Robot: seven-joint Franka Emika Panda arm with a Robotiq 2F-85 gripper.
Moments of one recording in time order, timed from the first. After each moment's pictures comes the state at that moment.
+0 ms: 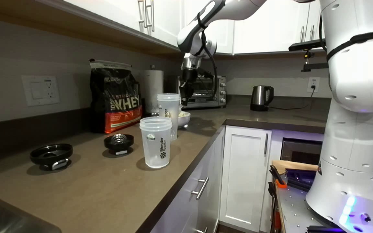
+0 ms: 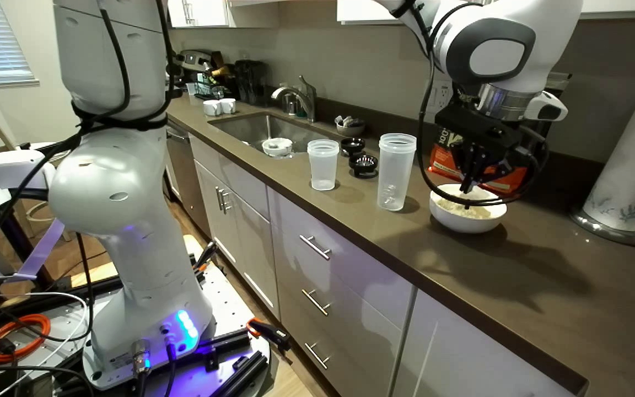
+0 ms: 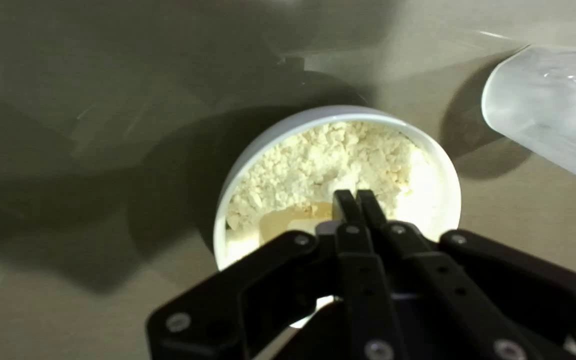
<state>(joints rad) -0.35 0.26 -0.18 -1.85 0.28 2.12 -0.55</state>
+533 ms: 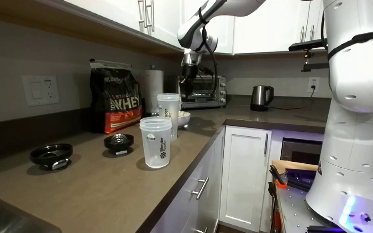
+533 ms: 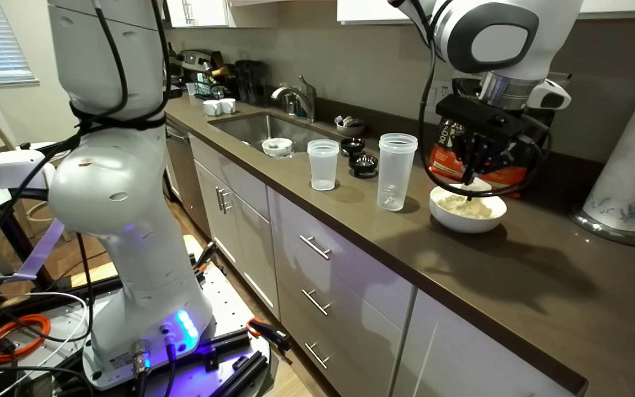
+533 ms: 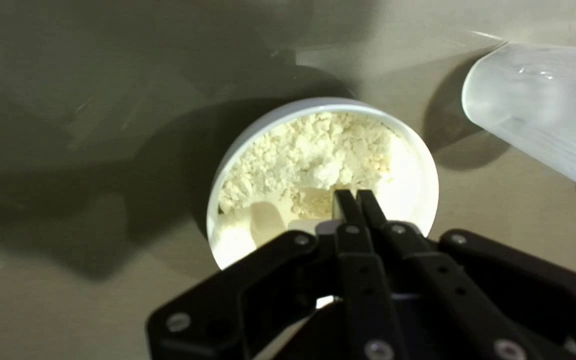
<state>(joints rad) -0.35 0.23 -0.18 -1.84 0.28 2.08 -0.55</state>
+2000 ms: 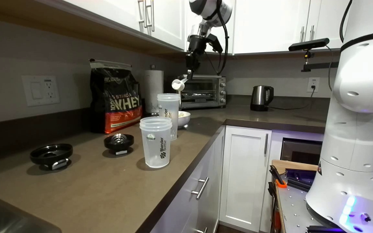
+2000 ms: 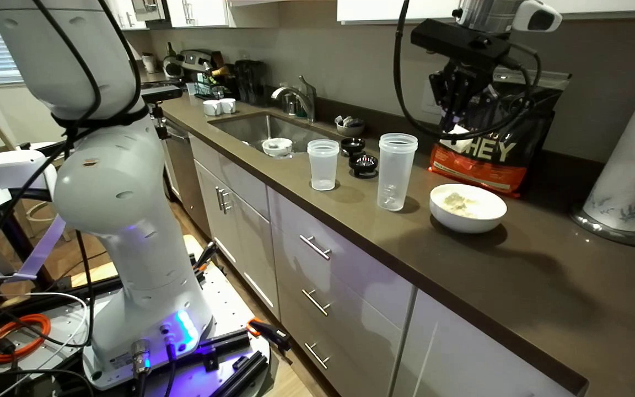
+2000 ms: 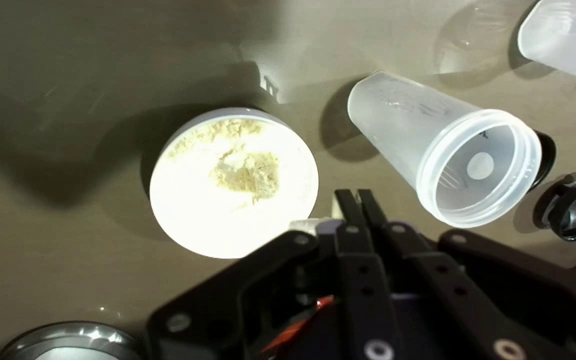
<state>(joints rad) -0.30 -0.03 -0.22 -1.90 0.28 1.90 -0.55</state>
